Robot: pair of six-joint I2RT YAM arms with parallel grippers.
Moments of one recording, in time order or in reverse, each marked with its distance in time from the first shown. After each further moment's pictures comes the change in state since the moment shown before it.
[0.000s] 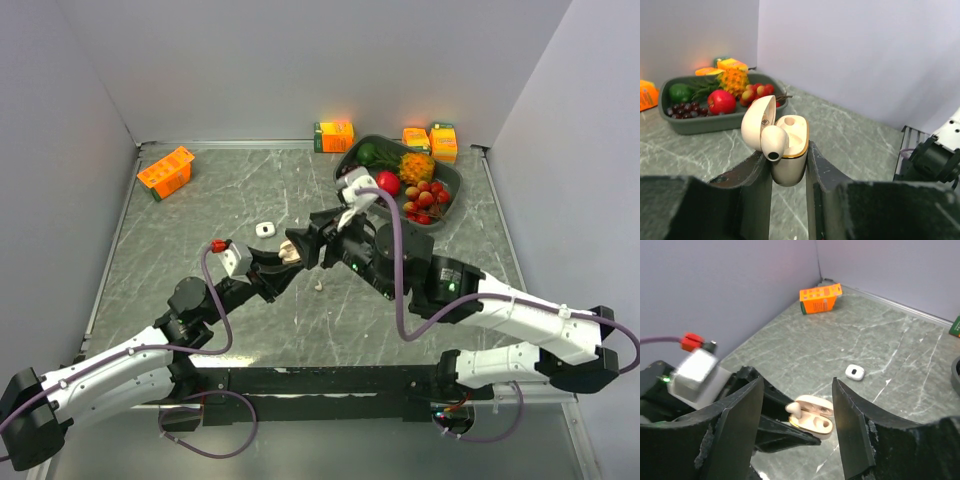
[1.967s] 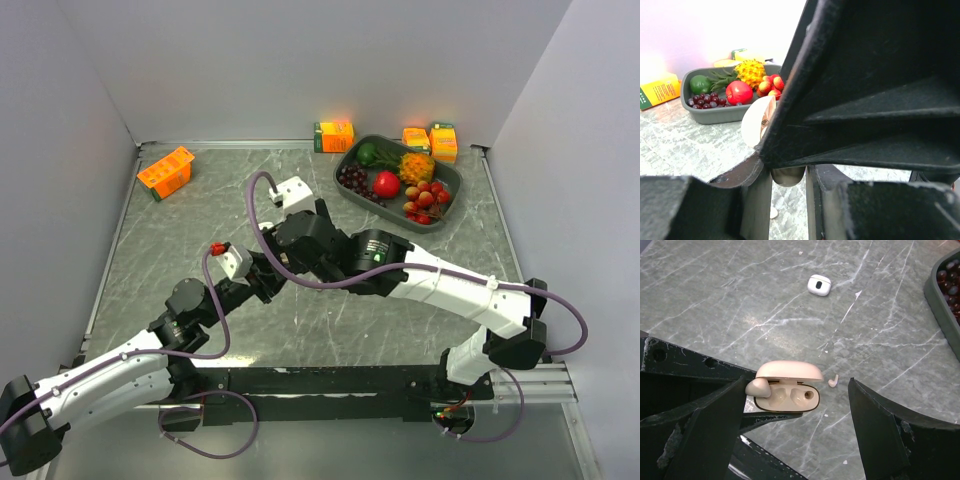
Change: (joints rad) left arm -0.002 -0.059 0.001 -0.117 -0.062 0.068; right arm -0.016 0.402 0.406 -0.630 0.090 0.181
